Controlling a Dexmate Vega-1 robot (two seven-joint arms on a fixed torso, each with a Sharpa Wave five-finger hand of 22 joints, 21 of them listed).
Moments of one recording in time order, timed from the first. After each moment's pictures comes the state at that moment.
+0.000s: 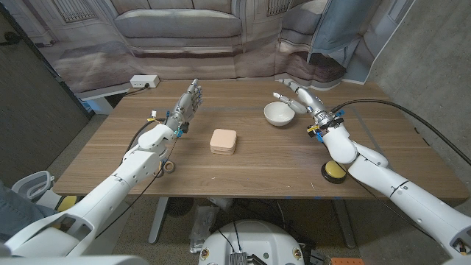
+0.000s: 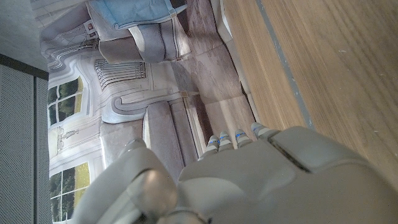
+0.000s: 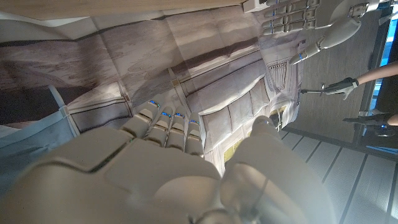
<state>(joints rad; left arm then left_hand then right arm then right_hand) 0.82 0.58 0.37 -1.40 -0.67 -0.18 -0.08 0.28 -0.03 0.08 0.10 0.32 -0.14 0.07 0.19 0.18 -0.15 0.03 0.20 0.18 -0.17 0.03 0.18 0.18 -0.17 -0.03 0.19 0.17 -0.90 -0.72 -0.47 -1.66 -0.31 0.28 -0.36 0.36 0.01 0.14 -0.05 0.23 0.19 0.02 0.20 0.18 0.19 0.03 0.23 0.18 0.13 -0.01 0.19 0.18 0.22 -0.04 0.23 0.18</state>
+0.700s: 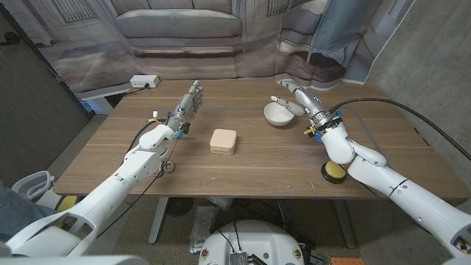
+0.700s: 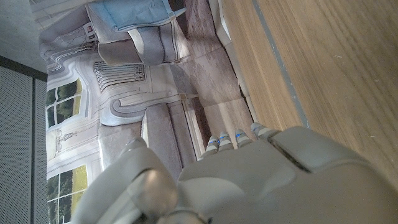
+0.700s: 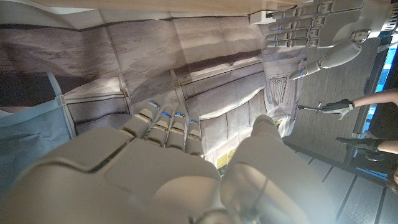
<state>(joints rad) 0.81 0.58 0.38 -1.39 -0.67 -0.18 -0.08 0.28 -0.03 0.08 0.09 0.32 -0.14 0.07 0.19 0.18 -0.15 0.03 0.20 0.18 -0.17 0.03 0.18 0.18 -0.17 -0.03 0.19 0.17 -0.88 -0.74 -0.51 -1.67 -0.41 0.22 -0.39 0.37 0.01 0.14 -0.05 0.23 0.20 0.03 0.20 0.18 0.20 0.03 0.23 0.18 0.14 -0.01 0.19 0.18 0.22 -0.04 0.22 0.18</state>
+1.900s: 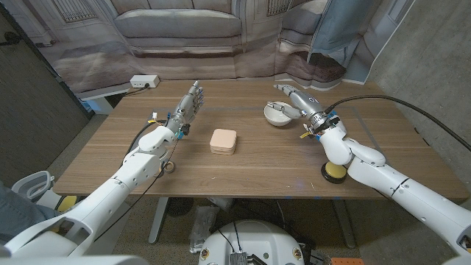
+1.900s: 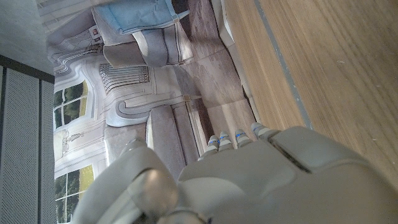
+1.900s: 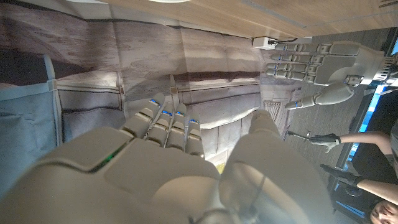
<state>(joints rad) 0.84 0.59 0.37 -1.43 -0.67 -0.19 -0.07 0.28 -0.02 0.08 0.10 0.32 -0.14 0.07 0.19 0.18 -0.15 0.02 0.20 0.18 -0.17 0.03 0.18 0.18 -0.17 -0.03 0.19 0.17 -0.87 -0.78 -0.55 -1.72 -0.53 0.11 -0.39 0.45 0.02 0.16 -0.10 0.23 0.21 0.04 0.20 0.18 0.22 0.05 0.23 0.18 0.17 -0.02 0.19 0.18 0.24 -0.04 0.22 0.18</state>
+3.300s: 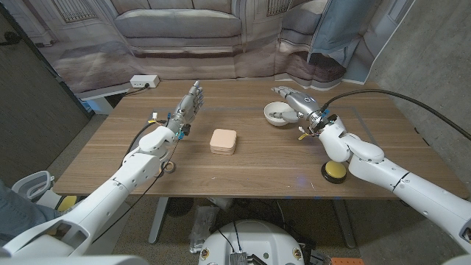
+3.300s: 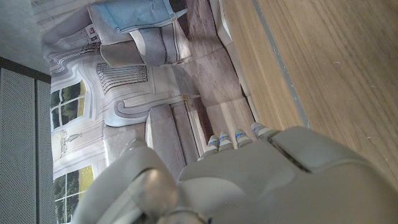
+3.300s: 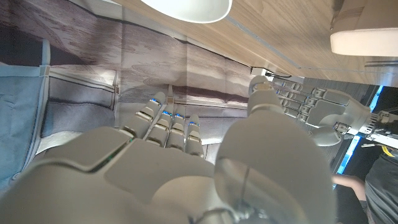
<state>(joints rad) 0.87 0.60 0.37 -1.48 -0.66 -0.17 -0.03 0.29 -0.02 0.07 0.09 0.32 -0.15 0.06 0.19 0.18 -0.17 0.02 0.20 0.18 -0.17 0.03 0.18 0.18 -0.17 -0.03 0.19 0.17 -0.82 -0.82 -0.61 -1.73 -0.66 0.03 -0.33 0.74 -0.08 0.21 -0.18 0.31 0.15 0.00 0.19 0.19 0.19 0.01 0.22 0.19 0.17 -0.04 0.18 0.18 0.25 -0.04 0.20 0.18</state>
